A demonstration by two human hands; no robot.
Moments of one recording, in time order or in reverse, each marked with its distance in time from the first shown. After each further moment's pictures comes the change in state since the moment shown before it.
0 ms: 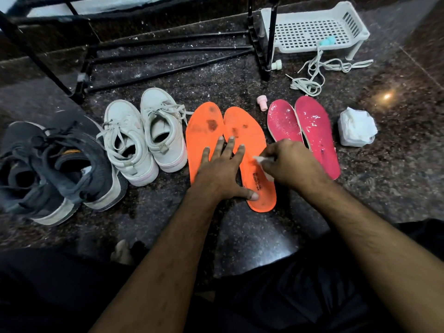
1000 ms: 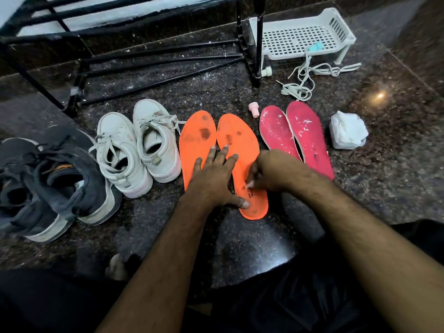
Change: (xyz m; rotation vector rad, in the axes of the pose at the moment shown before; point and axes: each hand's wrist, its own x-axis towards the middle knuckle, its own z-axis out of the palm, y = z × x) left_hand -0.003 0.002 -0.009 -0.054 -0.035 -0.022; right_hand 0.016 -0.003 -0.002 -0.140 -0.338 -0.110
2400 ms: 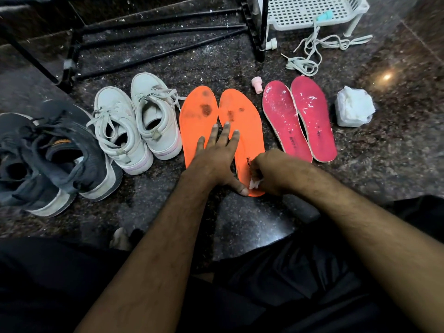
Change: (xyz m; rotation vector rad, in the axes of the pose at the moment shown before) left_hand 0.002 0.000 0.006 0.077 -0.081 0.008; right_hand -0.029 -0.022 0.021 -0.183 -0.139 -0.003
